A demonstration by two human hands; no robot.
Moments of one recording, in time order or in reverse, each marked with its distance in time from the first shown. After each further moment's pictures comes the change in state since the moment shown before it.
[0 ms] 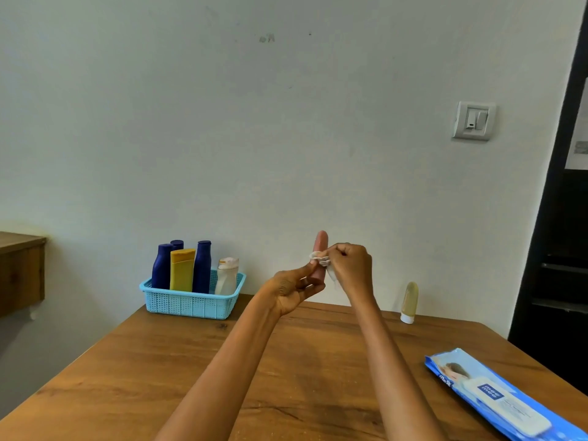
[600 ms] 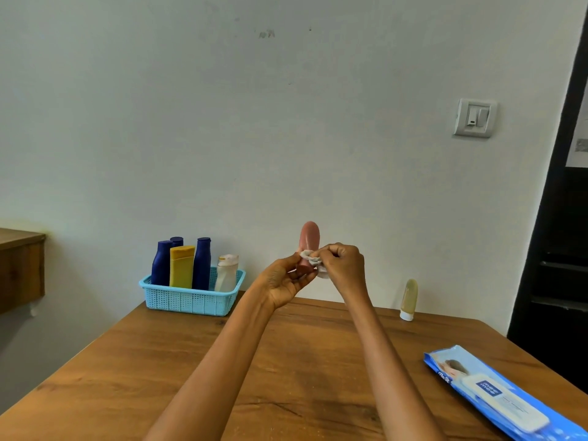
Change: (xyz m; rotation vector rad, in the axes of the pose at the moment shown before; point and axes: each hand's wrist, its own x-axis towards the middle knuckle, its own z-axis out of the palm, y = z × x) left_hand -0.005 0.010 -0.004 -0.134 -0.008 0.014; right_hand -0.004 0.004 0.010 0.076 -0.068 -0.025
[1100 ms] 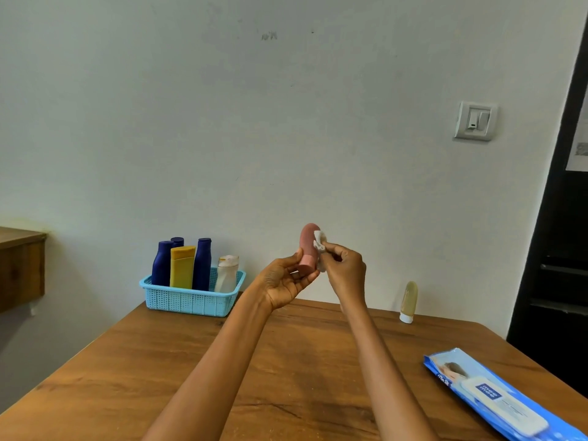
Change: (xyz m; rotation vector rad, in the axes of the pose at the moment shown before) left_hand -0.003 0.004 -0.001 -0.051 -0.043 -0.036; right_hand -0.005 0.002 0.004 0.107 0.078 0.059
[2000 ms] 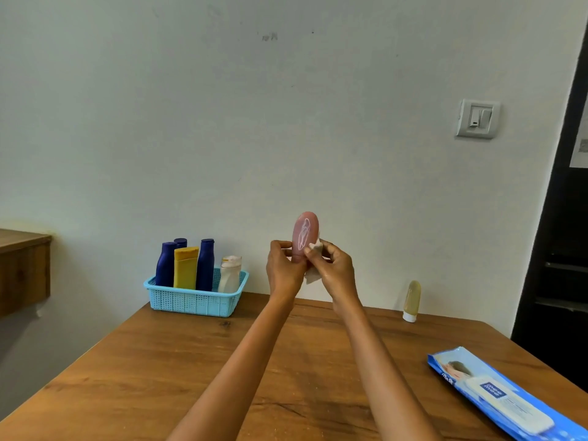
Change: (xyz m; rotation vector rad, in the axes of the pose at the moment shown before) left_hand 0.014 -0.020 0.006 0.882 0.446 0.761; right_hand -0.006 0.000 0.016 0.205 -0.151 0.111
